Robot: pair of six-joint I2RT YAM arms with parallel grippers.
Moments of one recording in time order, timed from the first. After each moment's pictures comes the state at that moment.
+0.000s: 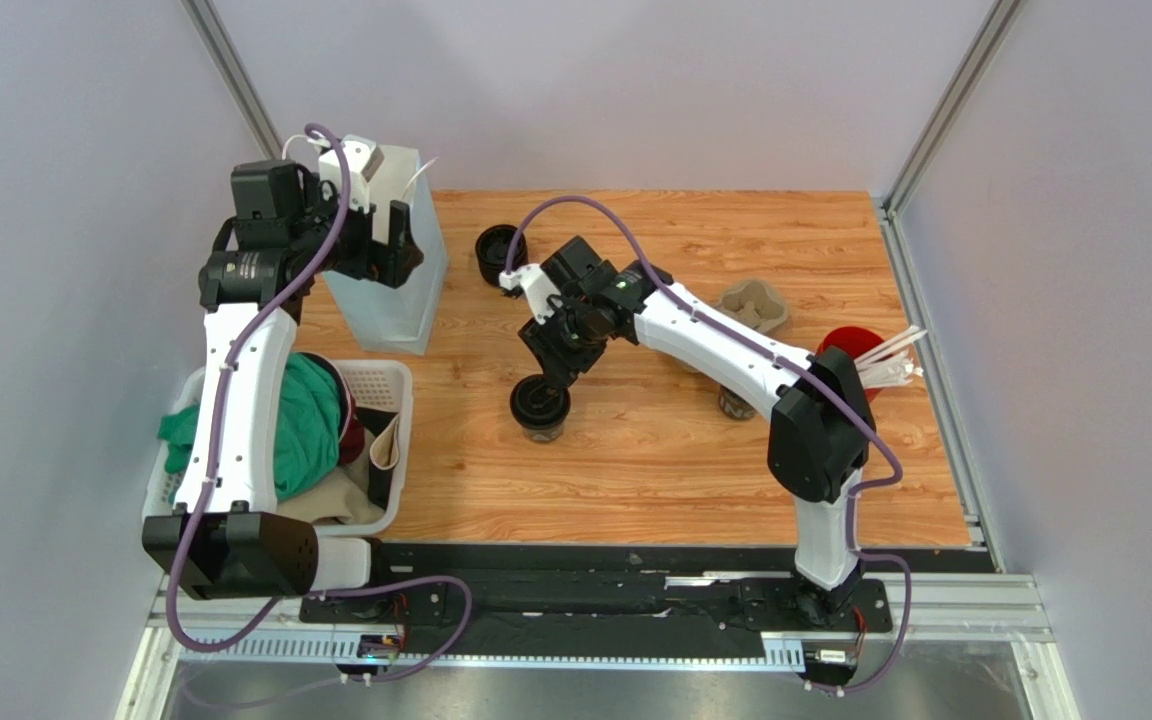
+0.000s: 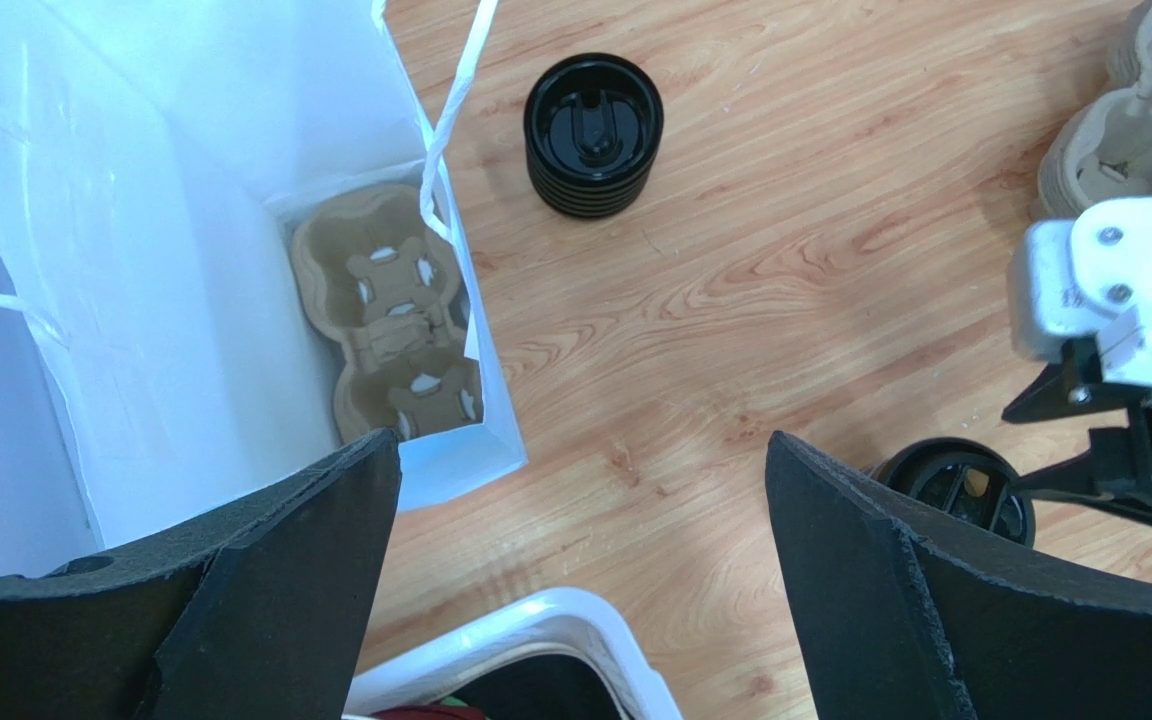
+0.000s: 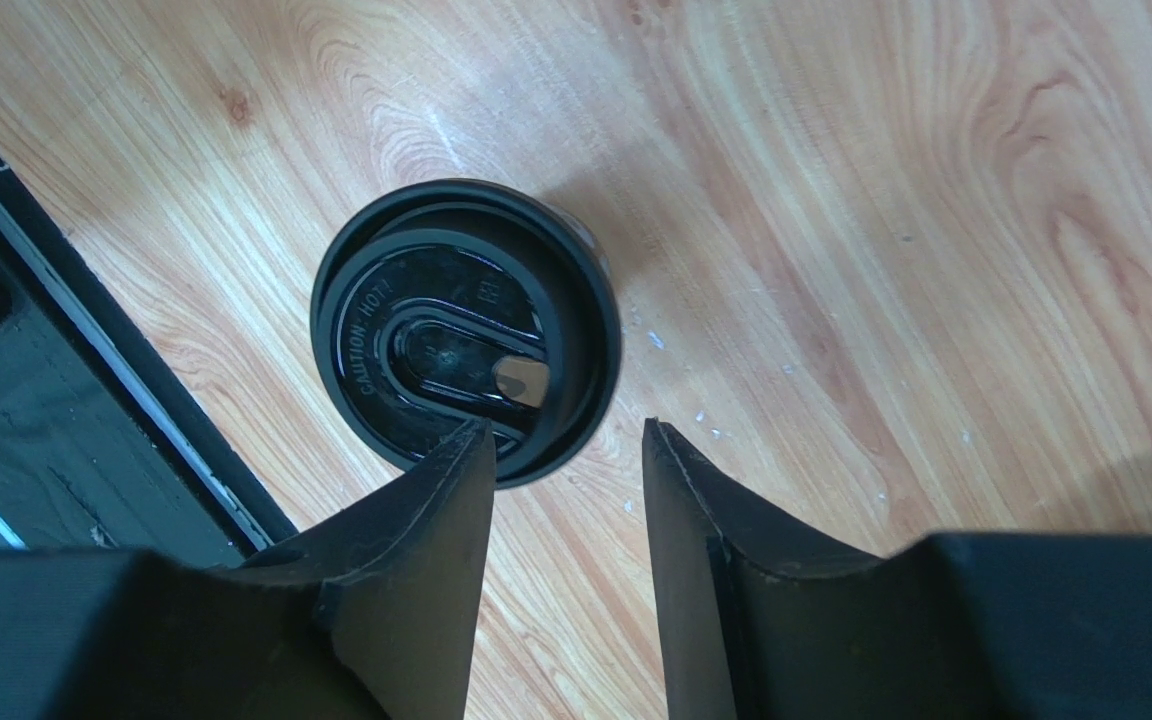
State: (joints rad) left arm 0.05 1.34 1.56 -0.77 0.43 0.23; right arm 0.79 1.93 1.75 -0.83 -0.24 -0.07
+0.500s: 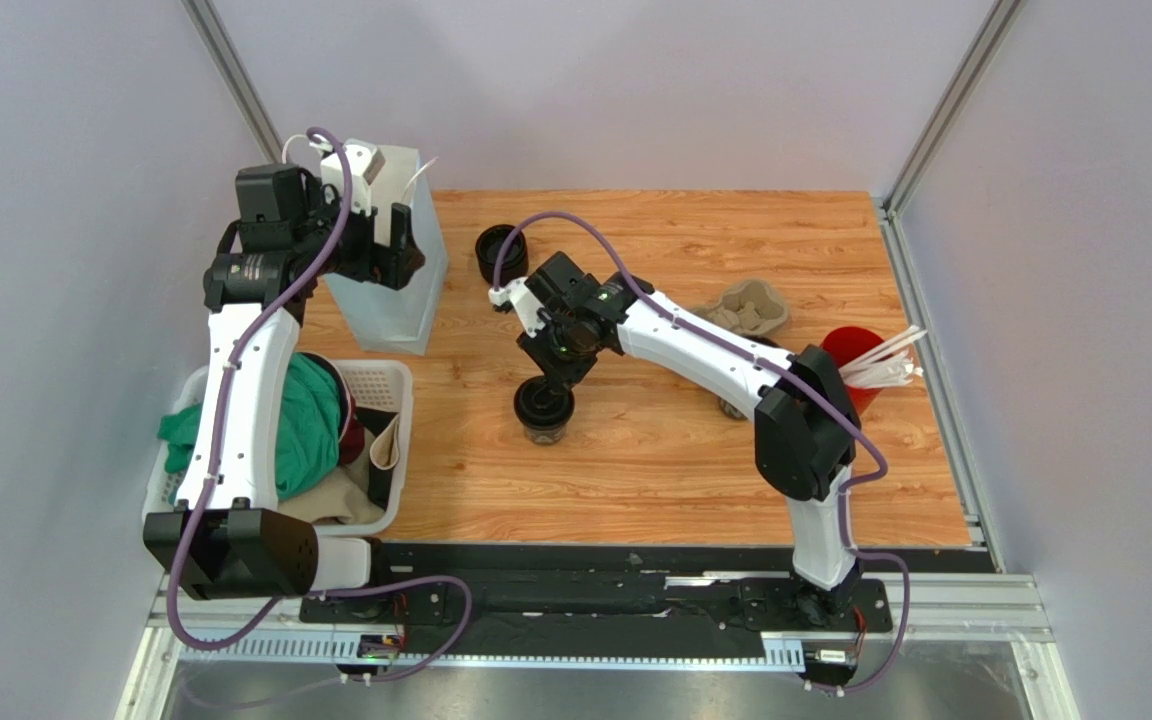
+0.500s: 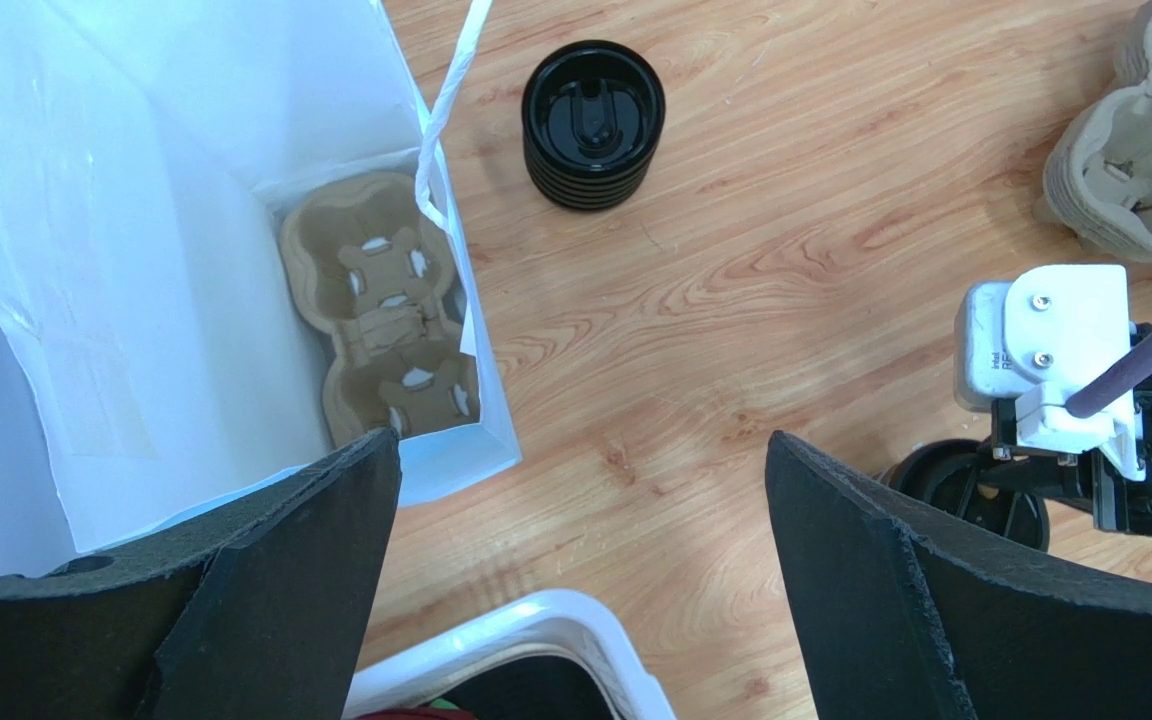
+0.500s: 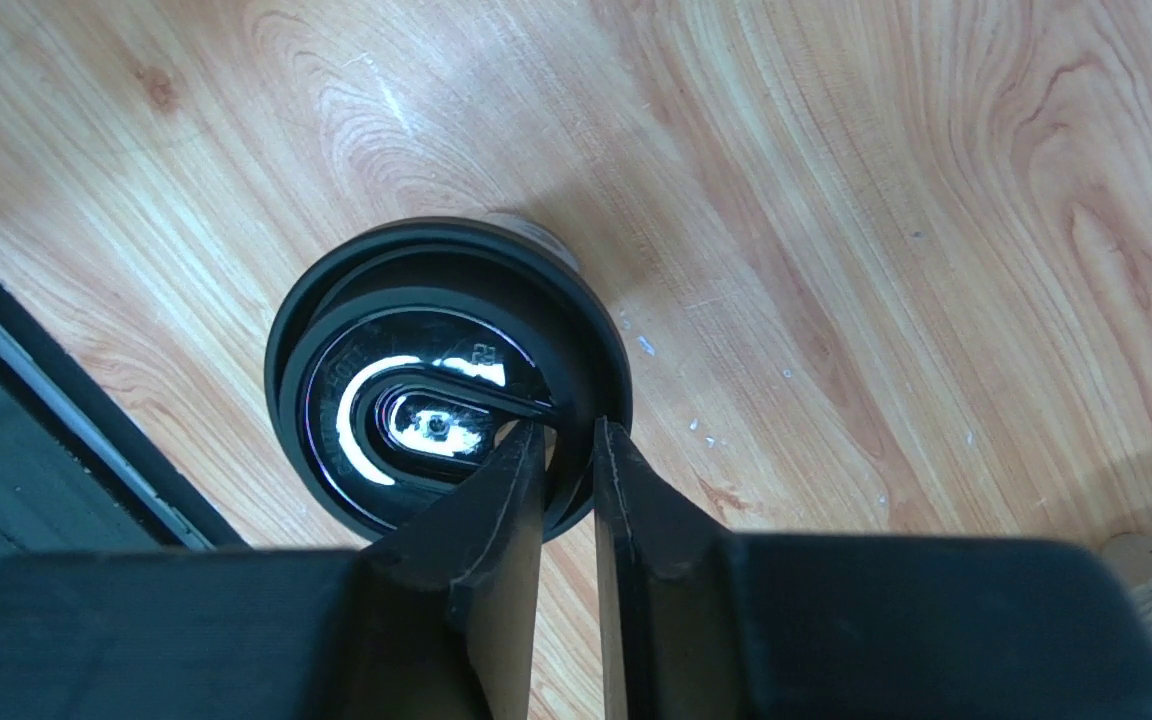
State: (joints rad) left arm 0.05 1.34 1.53 -0.74 0.43 0.22; right arm 0.84 1.98 1.75 -0.83 -0.14 -0.08
